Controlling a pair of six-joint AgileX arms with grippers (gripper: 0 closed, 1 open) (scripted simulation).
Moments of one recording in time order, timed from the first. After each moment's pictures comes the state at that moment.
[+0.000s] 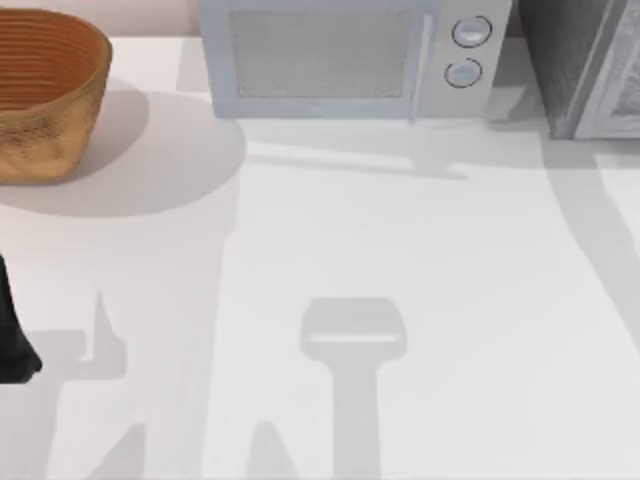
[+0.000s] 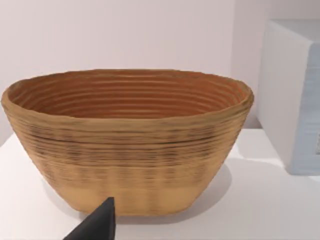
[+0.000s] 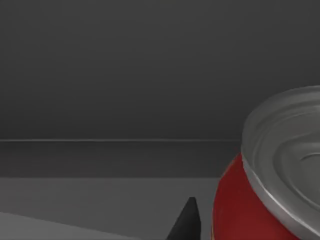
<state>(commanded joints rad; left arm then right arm) 0.00 0.00 0.00 0.00 0.00 0.00 0.18 1.33 1.75 -0.42 0.20 0.02</state>
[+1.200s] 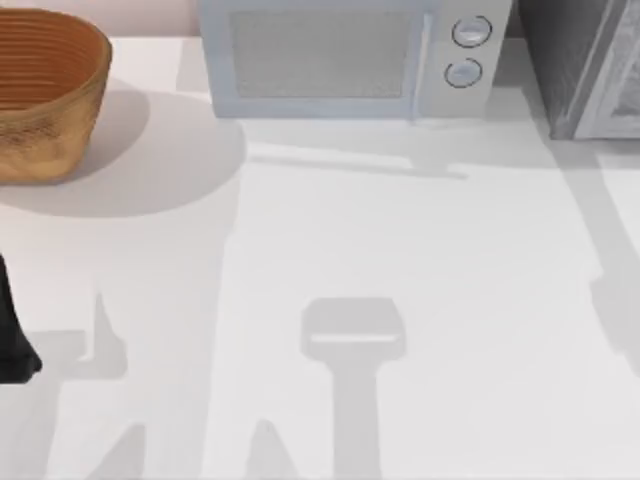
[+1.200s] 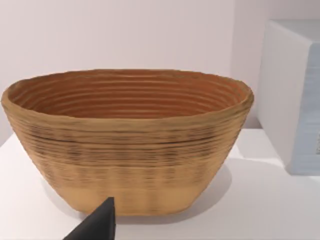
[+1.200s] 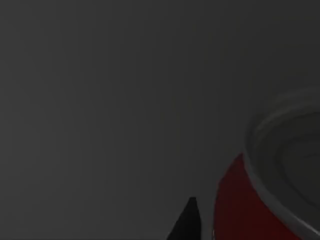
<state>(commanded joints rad) 0.00 0.00 0.00 0.00 0.00 0.00 0.11 2.03 2.69 -0.66 0.13 0.02</state>
